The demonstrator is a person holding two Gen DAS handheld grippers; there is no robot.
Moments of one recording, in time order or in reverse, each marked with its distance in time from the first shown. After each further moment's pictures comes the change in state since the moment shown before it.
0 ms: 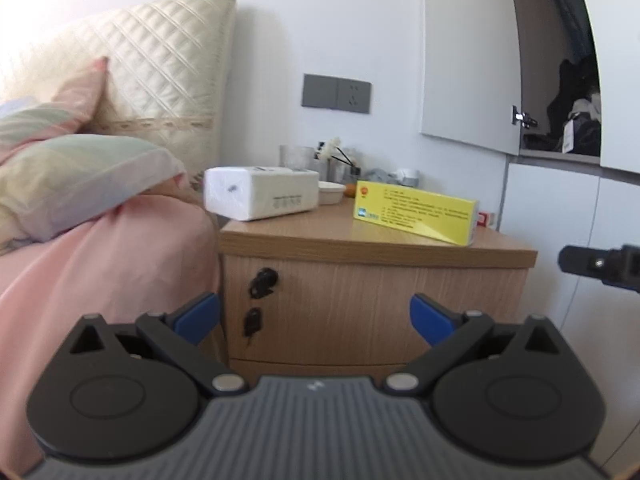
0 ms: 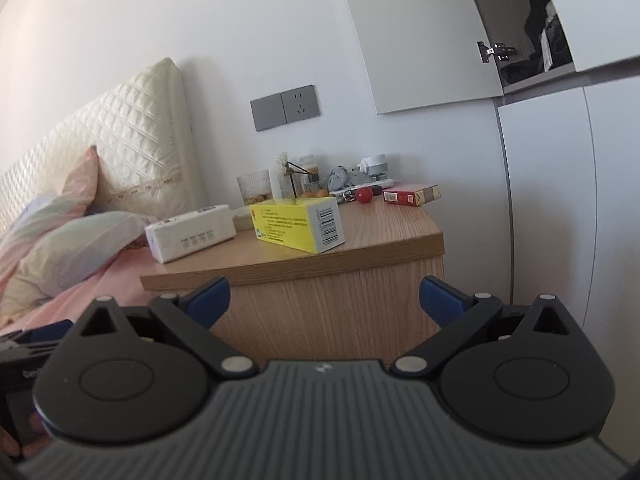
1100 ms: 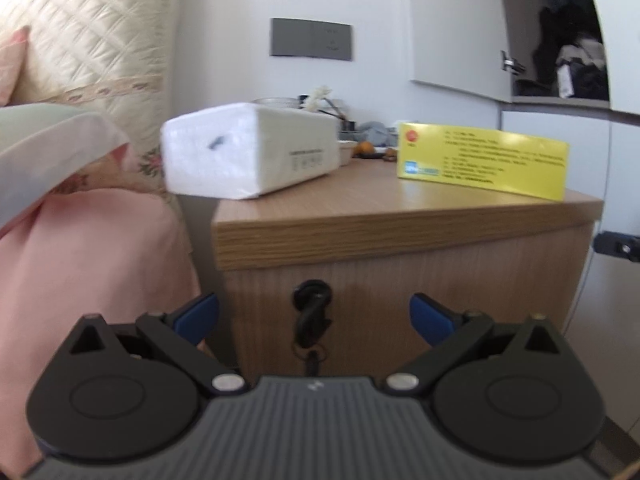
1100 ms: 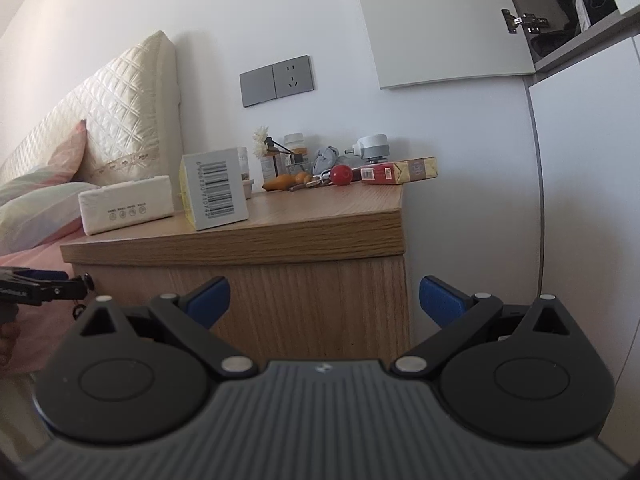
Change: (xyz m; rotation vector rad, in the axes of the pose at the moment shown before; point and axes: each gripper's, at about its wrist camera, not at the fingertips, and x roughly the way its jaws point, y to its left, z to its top) left arm 0.147 0.067 -0.013 0.136 0.075 -0.142; right arm 0.124 -0.093 -0.038 -0.068 -0.030 0.118
